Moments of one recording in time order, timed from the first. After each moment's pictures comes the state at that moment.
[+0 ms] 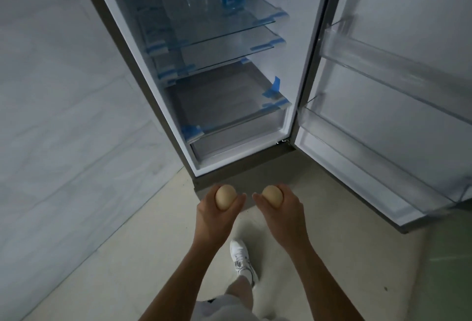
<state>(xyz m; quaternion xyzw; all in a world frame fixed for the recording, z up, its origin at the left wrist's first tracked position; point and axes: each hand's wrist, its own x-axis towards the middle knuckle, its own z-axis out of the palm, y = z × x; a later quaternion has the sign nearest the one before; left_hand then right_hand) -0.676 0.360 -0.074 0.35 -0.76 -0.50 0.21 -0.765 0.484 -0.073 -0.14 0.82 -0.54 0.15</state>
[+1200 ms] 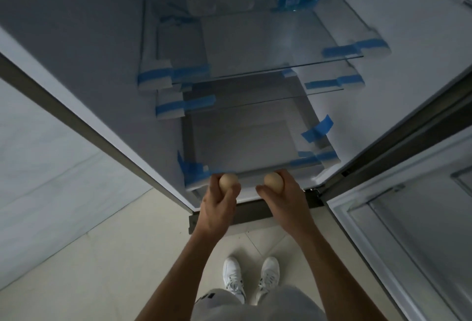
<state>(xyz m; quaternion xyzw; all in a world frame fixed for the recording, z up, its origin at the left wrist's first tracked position) -0.874 0.192 -0.113 0.42 -0.65 -0.61 0.19 -0.998 0.291 -0.100 -0.24 0.78 -0.49 0.30</state>
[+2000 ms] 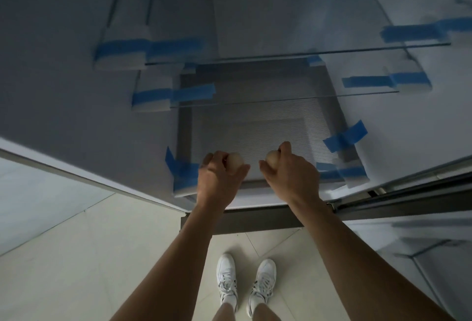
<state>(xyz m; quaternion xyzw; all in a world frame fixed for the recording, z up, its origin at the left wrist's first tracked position) -0.946 0.115 -0.185 0.51 -0.77 -0.34 0.17 -1.089 0.211 -0.172 -0.43 0.89 -0.14 0.07</state>
